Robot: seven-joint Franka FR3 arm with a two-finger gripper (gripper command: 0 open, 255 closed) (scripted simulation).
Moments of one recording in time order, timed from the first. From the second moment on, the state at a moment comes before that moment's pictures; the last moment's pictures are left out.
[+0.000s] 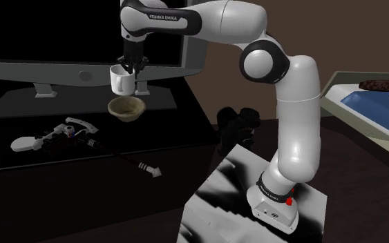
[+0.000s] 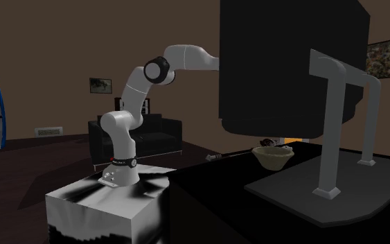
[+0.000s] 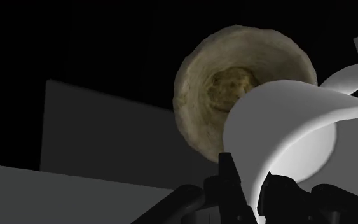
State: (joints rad) arm 0.05 0.49 0.16 -1.19 -0.10 1.80 0.51
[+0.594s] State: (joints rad) arm 0.04 0.58 0.22 -1.06 -0.14 1.74 0.73
